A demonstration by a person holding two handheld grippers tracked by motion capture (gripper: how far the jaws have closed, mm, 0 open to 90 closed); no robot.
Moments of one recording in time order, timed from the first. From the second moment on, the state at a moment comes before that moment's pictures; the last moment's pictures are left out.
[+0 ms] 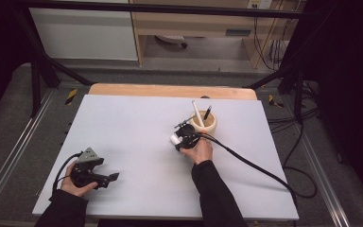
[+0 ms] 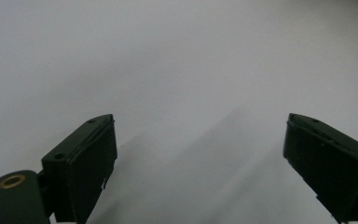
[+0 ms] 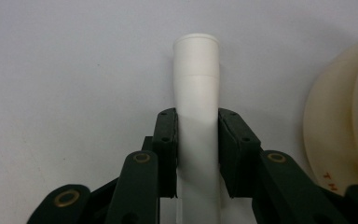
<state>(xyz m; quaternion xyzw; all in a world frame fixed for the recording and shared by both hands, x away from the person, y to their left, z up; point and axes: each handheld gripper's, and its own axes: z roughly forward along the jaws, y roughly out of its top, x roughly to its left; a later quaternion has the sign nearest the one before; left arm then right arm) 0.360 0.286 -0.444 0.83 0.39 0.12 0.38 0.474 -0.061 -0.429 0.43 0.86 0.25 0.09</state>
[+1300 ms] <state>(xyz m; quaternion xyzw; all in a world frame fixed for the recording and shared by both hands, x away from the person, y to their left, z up) 0.359 0.286 -0.444 0.83 0.39 0.12 0.38 0.468 -0.061 -0.428 0.42 0.87 0.23 0.08</state>
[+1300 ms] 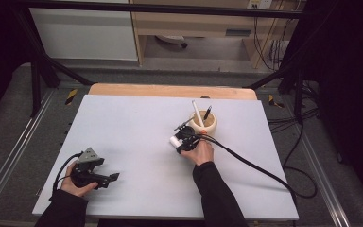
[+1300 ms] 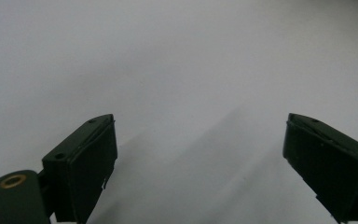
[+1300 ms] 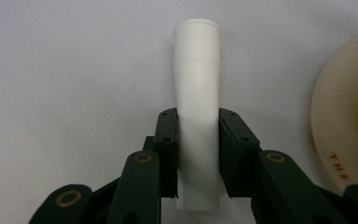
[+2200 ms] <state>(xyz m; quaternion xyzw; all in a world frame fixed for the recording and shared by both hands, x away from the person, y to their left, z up) 0.360 0.286 -0.444 0.83 0.39 0.12 0.38 0.439 -0.086 -0.380 0.40 0.84 0.35 0.10</state>
